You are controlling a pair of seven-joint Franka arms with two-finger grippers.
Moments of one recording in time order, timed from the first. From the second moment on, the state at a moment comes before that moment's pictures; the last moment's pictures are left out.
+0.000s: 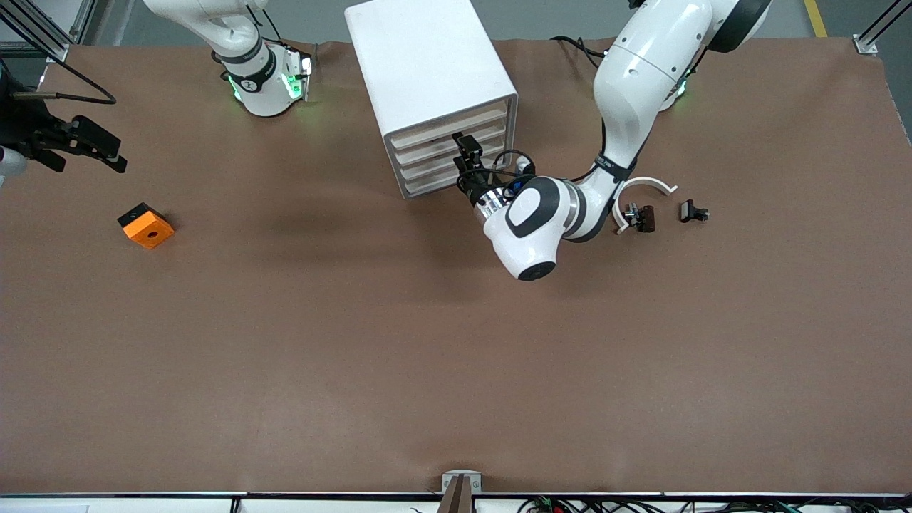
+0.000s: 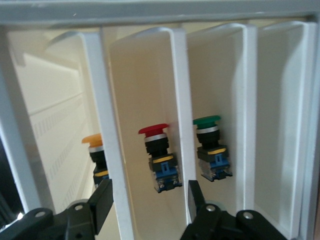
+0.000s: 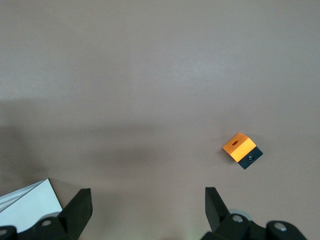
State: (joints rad) left arm -0.55 0.77 -0.12 -1.51 -0.99 1.40 -2.28; right arm 0.08 -0.13 -0.08 -1.69 0.01 1.55 0.04
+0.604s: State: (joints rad) left arm -0.58 0.77 -0.12 -1.50 -1.00 1.34 -2.37; right arm 0.09 -0.13 -0.08 -1.69 0.01 1.55 0.04
